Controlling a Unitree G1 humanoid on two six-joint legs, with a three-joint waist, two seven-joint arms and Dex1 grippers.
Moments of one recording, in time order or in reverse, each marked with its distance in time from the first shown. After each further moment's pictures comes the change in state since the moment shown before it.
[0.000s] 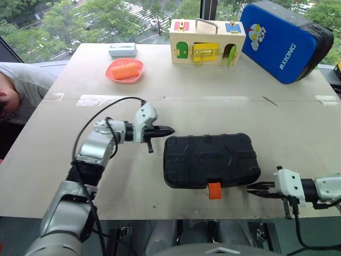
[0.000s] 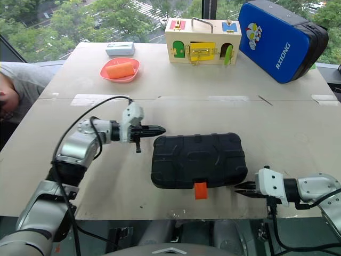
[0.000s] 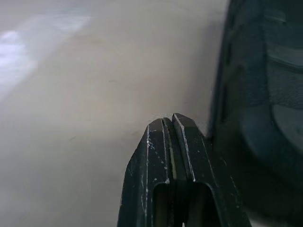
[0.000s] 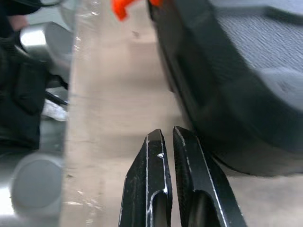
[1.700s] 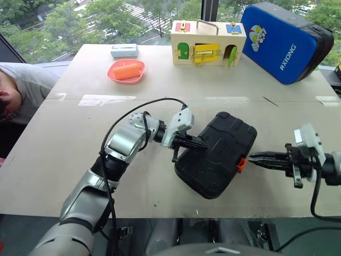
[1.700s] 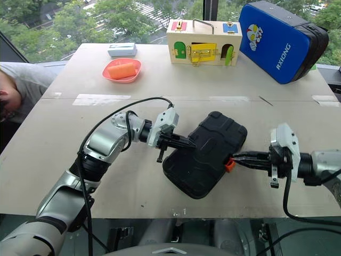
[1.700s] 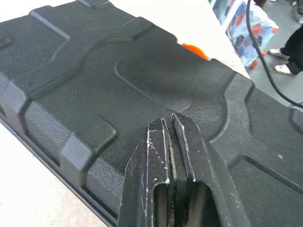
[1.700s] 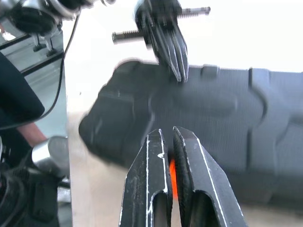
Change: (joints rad) left arm -0.107 -0.109 -0.159 -0.240 -0.044 0.238 -0.094; right arm -0.193 0.035 -0.266 -0.216 0.432 0.649 -0.069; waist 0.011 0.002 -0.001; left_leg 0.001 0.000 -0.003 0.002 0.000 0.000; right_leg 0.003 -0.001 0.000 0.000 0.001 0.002
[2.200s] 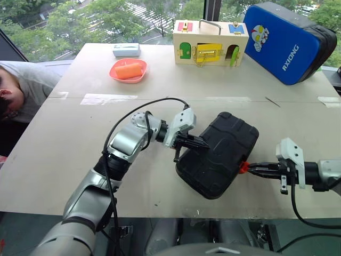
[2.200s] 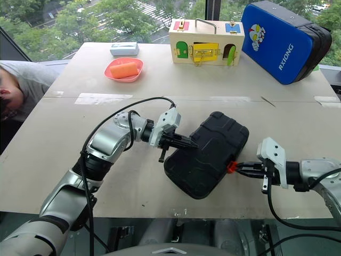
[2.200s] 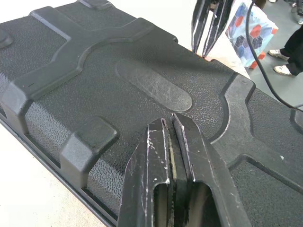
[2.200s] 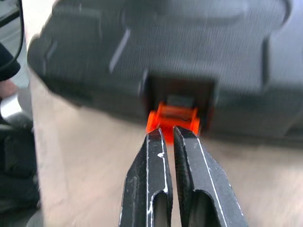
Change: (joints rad) left arm -0.008 -0.014 -0.002 0.014 0.012 -0.012 -0.007; right arm 0.132 -0.018 0.090 0.068 -0.227 -0.080 0.001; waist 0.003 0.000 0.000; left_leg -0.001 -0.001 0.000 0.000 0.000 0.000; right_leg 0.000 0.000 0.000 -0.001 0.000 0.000
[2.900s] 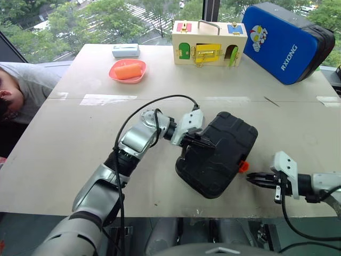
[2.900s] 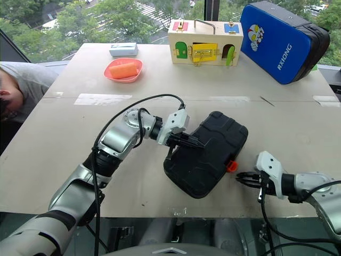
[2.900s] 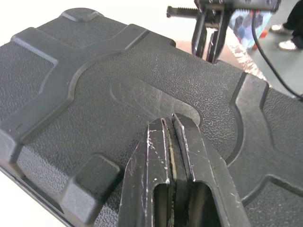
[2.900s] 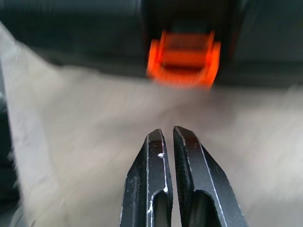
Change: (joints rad) left arm -0.057 -0.062 -0.063 0.097 0.100 -0.153 -0.025; right arm -0.024 0.110 0.080 0.049 -0.139 -0.072 -0.057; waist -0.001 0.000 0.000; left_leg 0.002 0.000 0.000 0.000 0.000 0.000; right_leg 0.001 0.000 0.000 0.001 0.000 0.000
